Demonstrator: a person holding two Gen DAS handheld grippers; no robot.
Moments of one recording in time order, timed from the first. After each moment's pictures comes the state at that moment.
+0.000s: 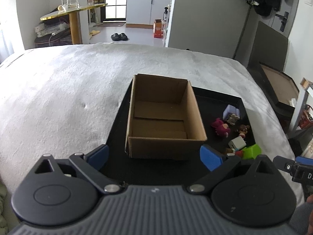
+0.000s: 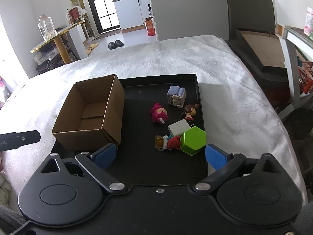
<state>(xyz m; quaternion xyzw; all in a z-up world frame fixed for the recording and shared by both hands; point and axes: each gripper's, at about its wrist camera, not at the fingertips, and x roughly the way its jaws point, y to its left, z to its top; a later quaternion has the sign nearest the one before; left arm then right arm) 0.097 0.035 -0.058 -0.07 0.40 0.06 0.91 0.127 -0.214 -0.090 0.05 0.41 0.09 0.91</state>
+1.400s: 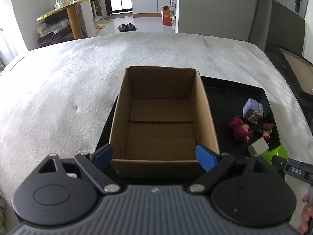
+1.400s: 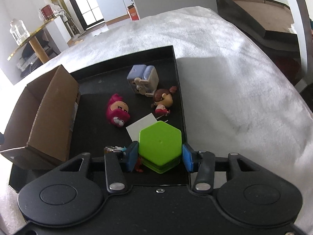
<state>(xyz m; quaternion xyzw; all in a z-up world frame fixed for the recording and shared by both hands) 0.181 0.009 -0.102 -0.03 0.44 0.10 0.89 0.218 -0.259 -0.199 0.10 0.44 0.07 0.89</state>
